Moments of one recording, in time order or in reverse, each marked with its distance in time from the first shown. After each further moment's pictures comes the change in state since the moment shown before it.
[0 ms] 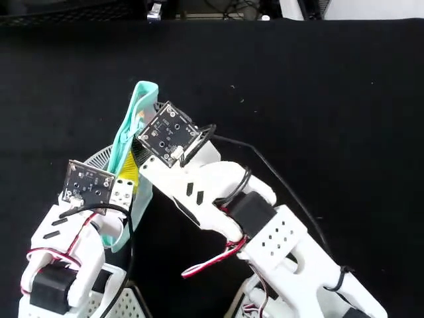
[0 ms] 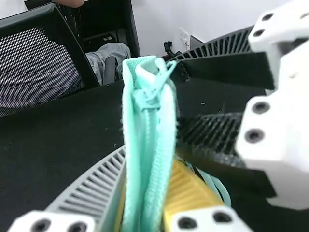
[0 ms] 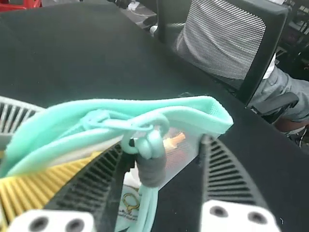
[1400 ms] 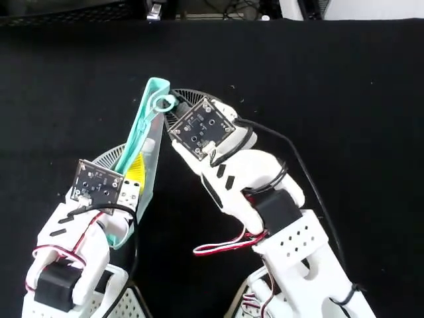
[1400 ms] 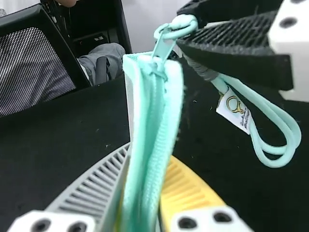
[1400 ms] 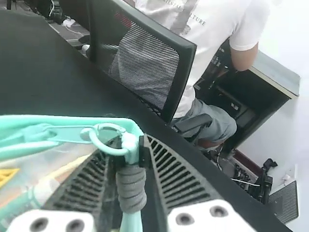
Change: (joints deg) left arm 0.6 0.0 1.0 -0.3 -0.1; right arm 15.0 -3.7 0.4 -5.2 11.6
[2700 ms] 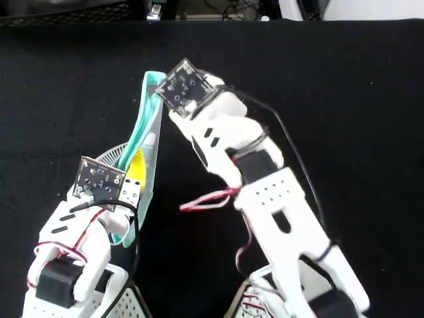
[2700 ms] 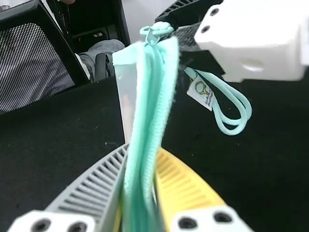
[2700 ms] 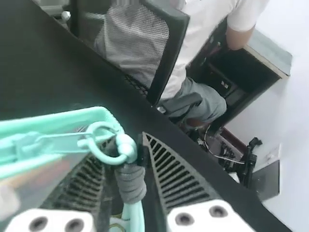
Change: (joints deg) left arm 0.0 0.1 0.5 -0.1 -0.1; right arm 6.3 23.8 -8.8 -7.5 3.3
